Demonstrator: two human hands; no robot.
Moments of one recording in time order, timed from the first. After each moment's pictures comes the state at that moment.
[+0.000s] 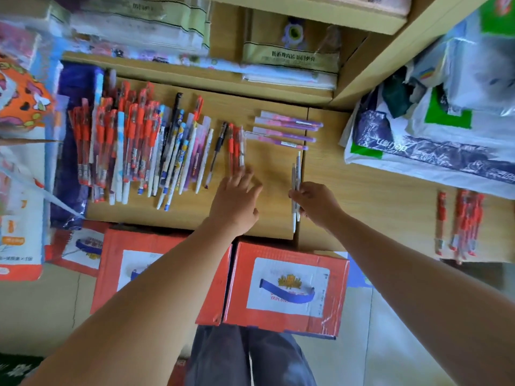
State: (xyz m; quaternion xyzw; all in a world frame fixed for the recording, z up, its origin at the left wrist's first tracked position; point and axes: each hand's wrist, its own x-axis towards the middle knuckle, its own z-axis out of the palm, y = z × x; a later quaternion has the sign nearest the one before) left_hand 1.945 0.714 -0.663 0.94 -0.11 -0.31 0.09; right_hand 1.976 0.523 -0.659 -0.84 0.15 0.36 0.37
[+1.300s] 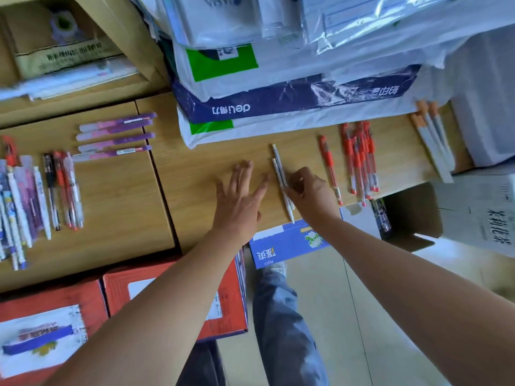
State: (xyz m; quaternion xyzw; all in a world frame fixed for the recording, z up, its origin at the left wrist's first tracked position) left_hand 1.940 0.437 -0.675 0.92 -0.23 -0.31 0.04; right_hand 1.919 0.266 -0.685 -0.91 0.19 0.20 0.30
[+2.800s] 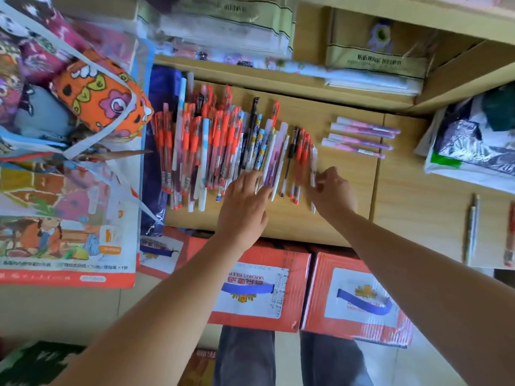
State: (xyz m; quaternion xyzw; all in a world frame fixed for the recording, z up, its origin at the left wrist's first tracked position) left_hand 1.920 0.854 -0.668 0.97 -0.07 -0.14 0.19; right_hand 1.986 0.666 -0.673 -0.93 0.14 0.28 0.20
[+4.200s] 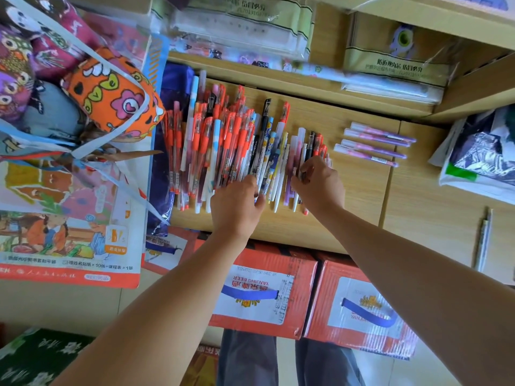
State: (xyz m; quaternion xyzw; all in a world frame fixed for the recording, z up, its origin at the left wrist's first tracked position) left_hand 1.939 0.869 -0.666 0.96 0.12 -0.18 0.19; right_hand 2.001 0.709 -0.682 -0.95 0.06 0.21 0.23
